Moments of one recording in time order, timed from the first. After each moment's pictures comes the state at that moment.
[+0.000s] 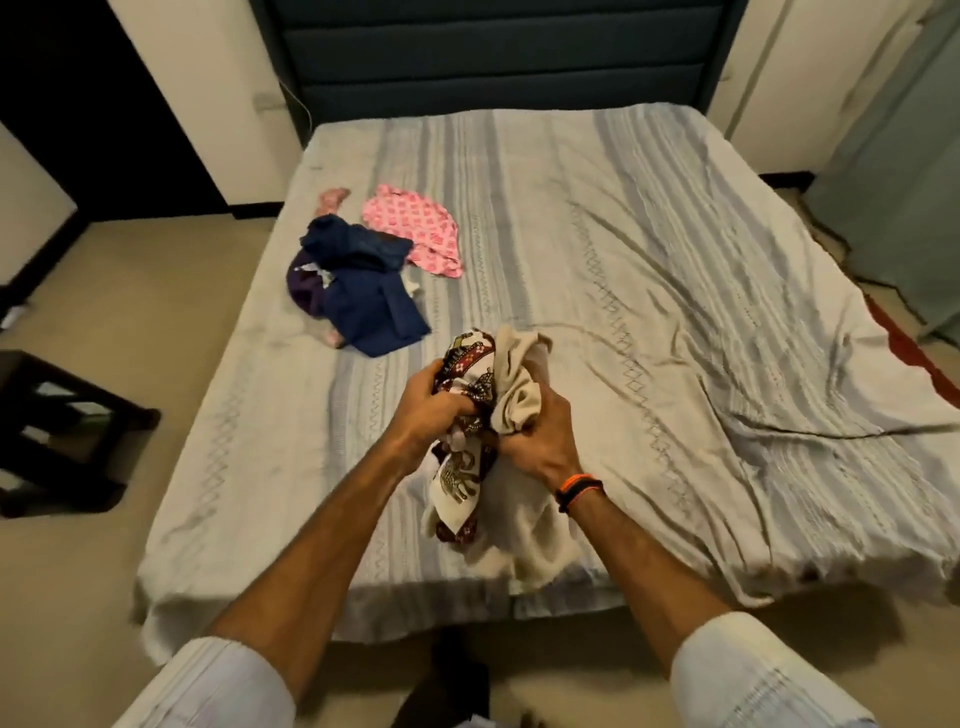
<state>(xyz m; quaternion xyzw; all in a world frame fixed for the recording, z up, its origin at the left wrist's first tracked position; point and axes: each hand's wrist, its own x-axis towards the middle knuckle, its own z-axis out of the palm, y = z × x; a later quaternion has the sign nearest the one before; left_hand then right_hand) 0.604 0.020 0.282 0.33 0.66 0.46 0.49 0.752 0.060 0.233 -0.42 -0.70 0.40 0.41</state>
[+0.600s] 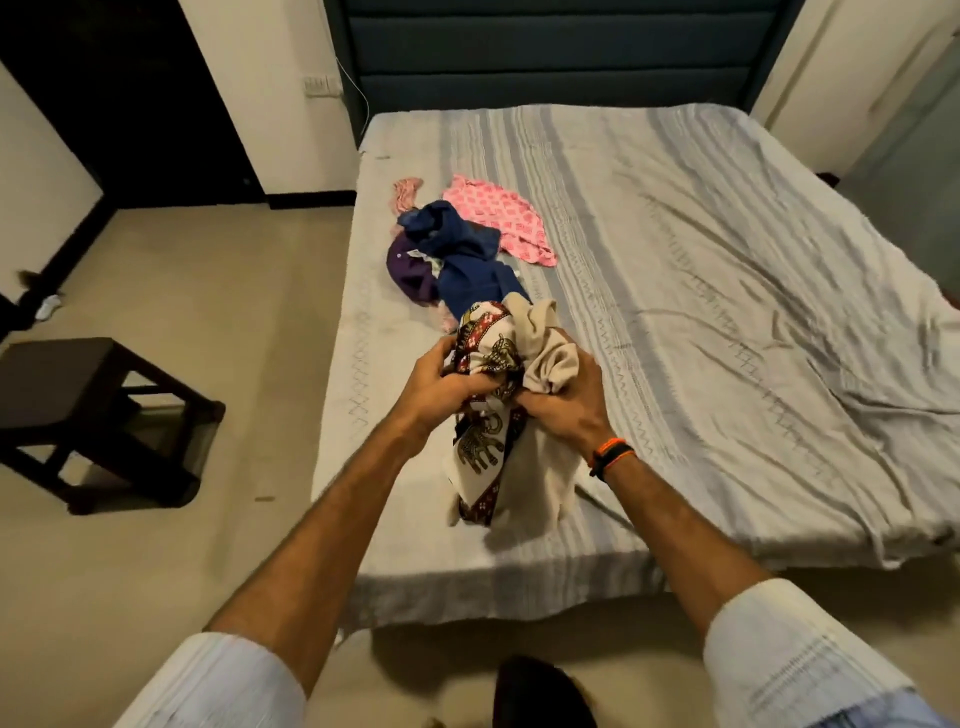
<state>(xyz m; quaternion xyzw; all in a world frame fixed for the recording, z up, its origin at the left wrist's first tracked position) 0.294 -0.103 0.283 0.36 0.61 0.48 0.52 0.460 -0.051 0.257 -0.45 -0.71 0.34 0.42</state>
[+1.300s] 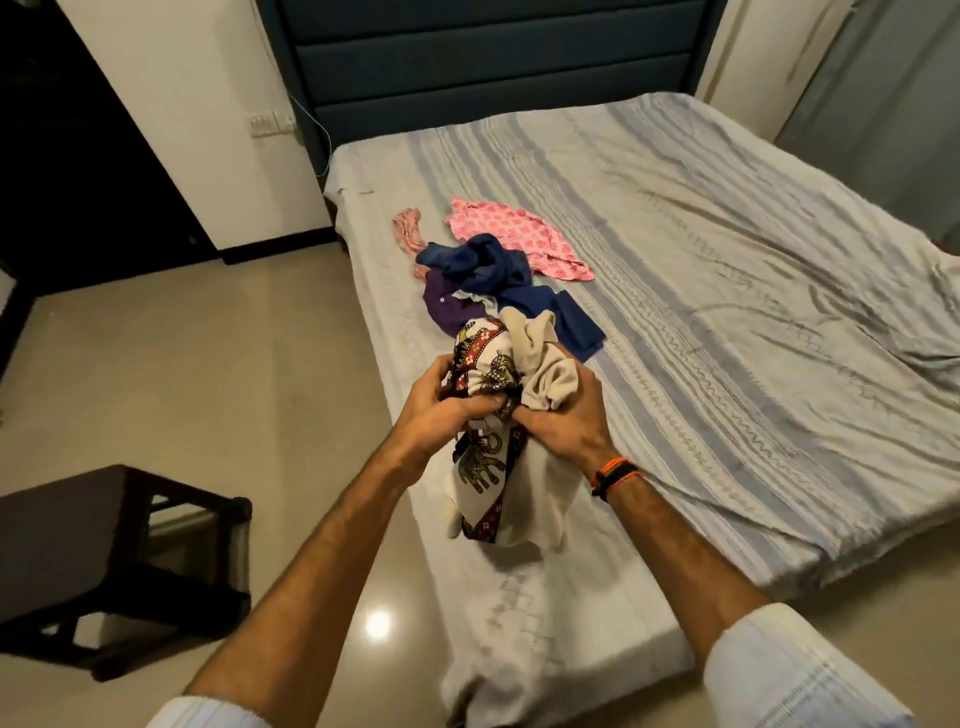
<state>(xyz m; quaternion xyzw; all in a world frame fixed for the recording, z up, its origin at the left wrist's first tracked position) -0.027 -0.033 0.273 0.43 0.56 0.40 0.58 0.148 -0.021 0.254 -0.51 -0.63 0.35 0.47</state>
